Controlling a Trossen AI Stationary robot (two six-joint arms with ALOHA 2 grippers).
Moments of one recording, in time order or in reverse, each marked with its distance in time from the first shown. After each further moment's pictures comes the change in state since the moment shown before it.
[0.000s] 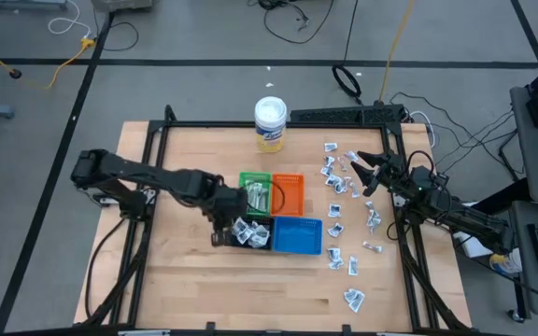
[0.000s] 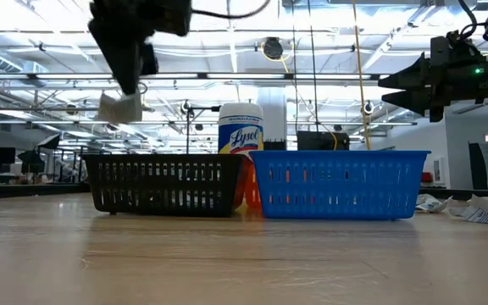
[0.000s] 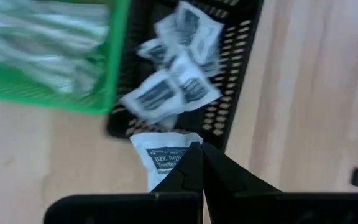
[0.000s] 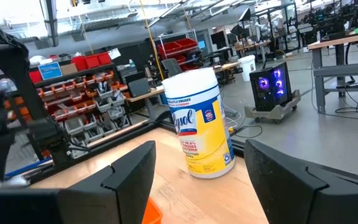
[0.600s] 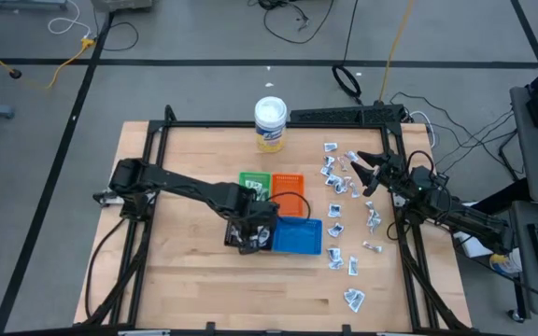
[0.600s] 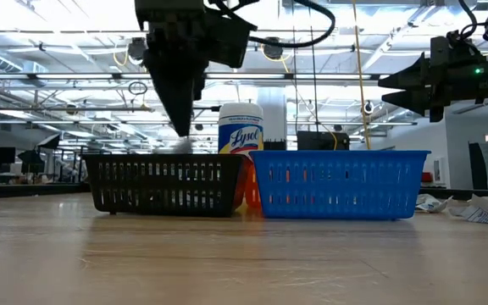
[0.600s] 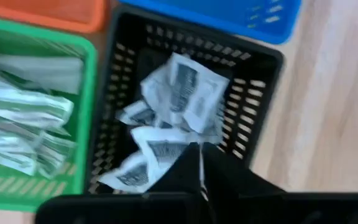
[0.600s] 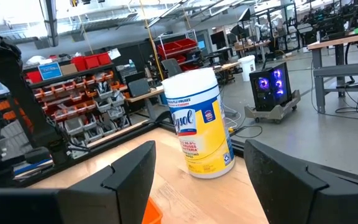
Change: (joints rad) left arm -0.021 0.325 0.231 -0.004 -0.026 -0.010; right arm 0.000 0.000 0.000 0.000 0.000 0.000
